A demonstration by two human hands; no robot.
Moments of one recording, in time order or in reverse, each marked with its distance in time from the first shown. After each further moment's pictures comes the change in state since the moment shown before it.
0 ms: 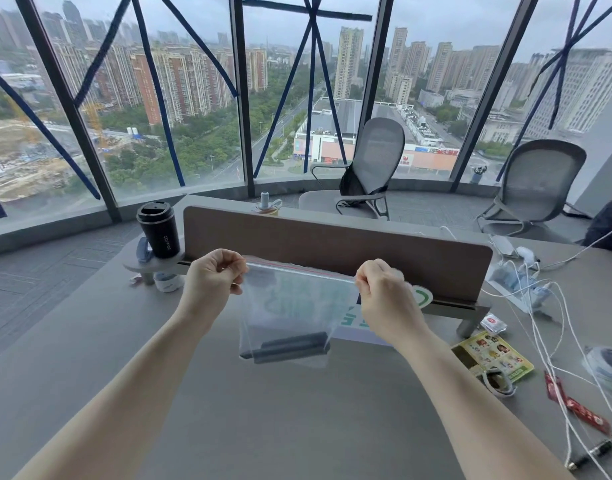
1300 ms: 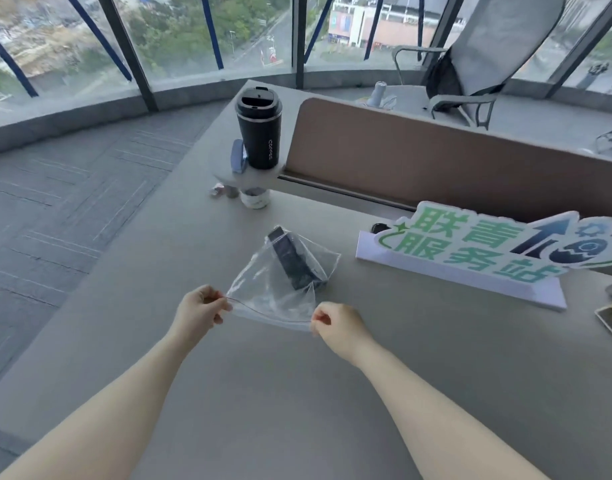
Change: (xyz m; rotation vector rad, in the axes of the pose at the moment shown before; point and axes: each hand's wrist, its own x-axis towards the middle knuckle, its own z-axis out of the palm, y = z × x) left_hand 0.013 -0.277 -0.279 0.298 -0.040 -0.634; right_hand -0.034 -0.165 0.330 0.329 -0.761 0.337
